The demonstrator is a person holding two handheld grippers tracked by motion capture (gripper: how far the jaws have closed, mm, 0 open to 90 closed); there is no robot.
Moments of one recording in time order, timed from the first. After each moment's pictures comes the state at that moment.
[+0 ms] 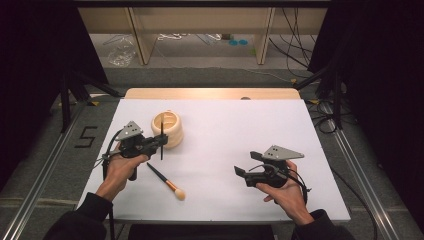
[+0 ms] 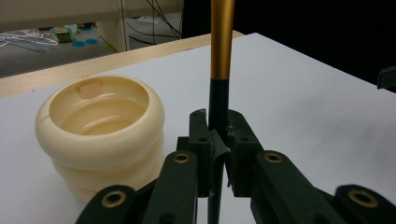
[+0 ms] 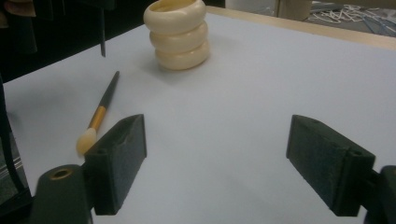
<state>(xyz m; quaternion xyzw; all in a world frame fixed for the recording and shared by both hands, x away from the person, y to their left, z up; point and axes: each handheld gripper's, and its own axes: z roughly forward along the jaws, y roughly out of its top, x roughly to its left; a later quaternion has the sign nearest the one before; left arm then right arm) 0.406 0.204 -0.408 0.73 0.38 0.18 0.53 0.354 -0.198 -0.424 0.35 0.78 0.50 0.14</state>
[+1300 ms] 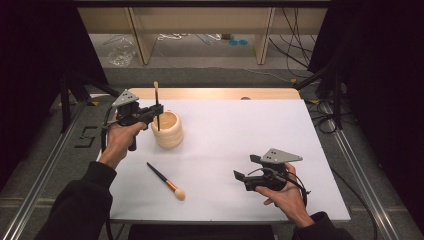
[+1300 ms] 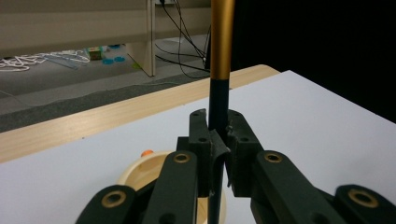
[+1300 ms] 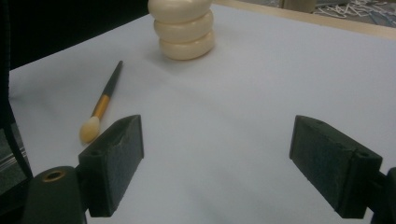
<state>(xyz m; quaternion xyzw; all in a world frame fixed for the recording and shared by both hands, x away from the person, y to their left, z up) 0.470 0.212 -0.362 0.71 0.41 0.22 0.53 0.351 -0.197 -0.431 0.34 0.78 0.50 0.14</state>
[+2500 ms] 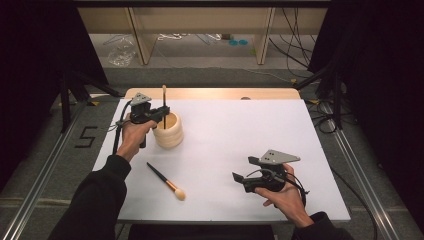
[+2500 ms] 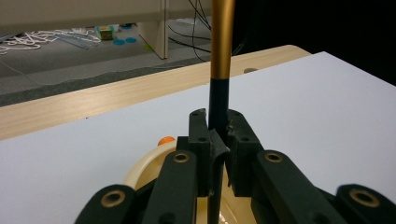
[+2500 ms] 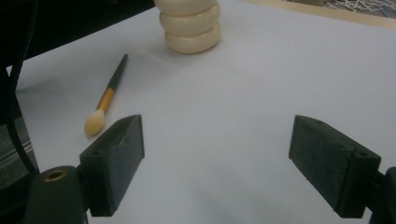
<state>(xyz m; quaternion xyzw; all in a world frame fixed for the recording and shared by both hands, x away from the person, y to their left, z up) 0.511 0.200 -0.409 0.71 0.44 0.21 0.51 0.350 -0.194 -0.435 0.34 0.79 0.50 0.13</state>
